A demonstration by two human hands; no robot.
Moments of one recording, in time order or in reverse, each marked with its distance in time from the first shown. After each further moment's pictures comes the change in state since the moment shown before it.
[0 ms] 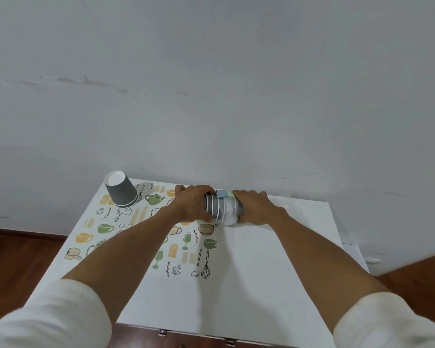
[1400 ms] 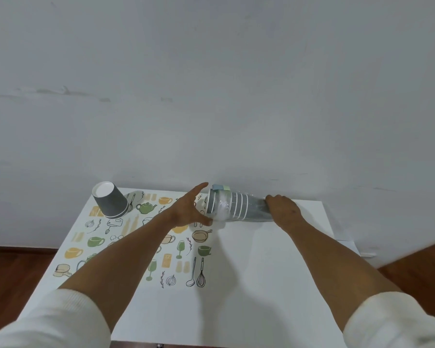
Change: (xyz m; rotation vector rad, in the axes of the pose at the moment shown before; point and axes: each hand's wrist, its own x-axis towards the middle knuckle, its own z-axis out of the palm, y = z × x) left_hand 0.012 -0.001 0.008 -0.644 -0.183 -0.147; right_hand -0.043 0.049 -0.016 -0.312 -0.024 0.429
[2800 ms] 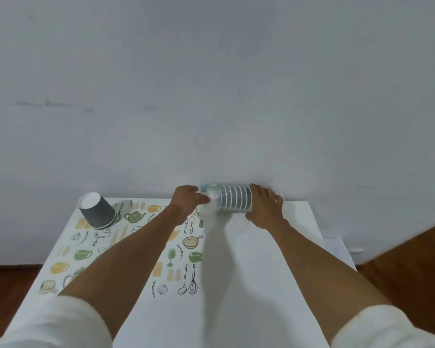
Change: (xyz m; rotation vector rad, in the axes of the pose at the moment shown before) left_hand 0.020 0.050 0.012 -0.391 0.260 -0.213; right_hand 0.012 -0.011 0.013 0.425 0.176 0.076
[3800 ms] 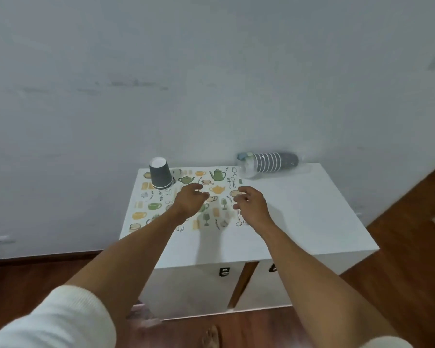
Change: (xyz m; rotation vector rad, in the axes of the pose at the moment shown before) left_hand -0.165 -0.095 -0.154 0.275 -0.063 0.159; right_hand -0.215 -0.211 0.031 1.100 0.102 0.250
